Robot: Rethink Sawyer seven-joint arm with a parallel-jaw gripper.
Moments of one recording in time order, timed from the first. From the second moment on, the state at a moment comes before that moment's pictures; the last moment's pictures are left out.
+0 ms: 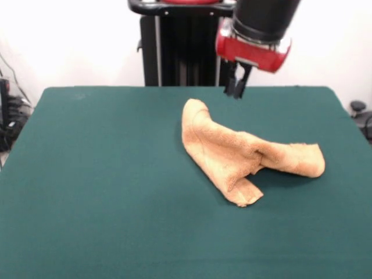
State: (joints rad) arm -0.04 -0.68 -0.04 1.47 -0.18 0.91 2.10
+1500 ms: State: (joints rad) arm -0.10 -0.69 -0.03 1.80 -0.18 0.52 2.10
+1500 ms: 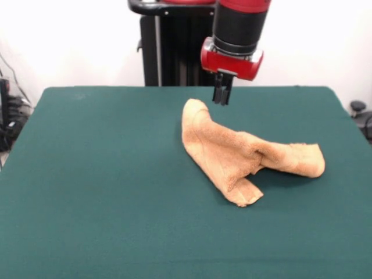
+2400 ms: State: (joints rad) arm -0.17 -0.69 0.01 1.88 -0.25 0.43 2.10
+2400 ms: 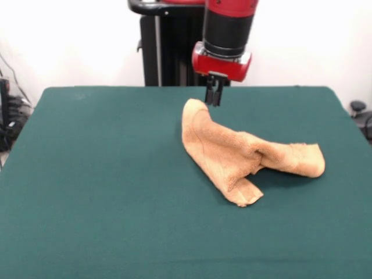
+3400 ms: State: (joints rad) arm -0.24 -0.68 0.03 1.89 -0.35 0.39 2.10
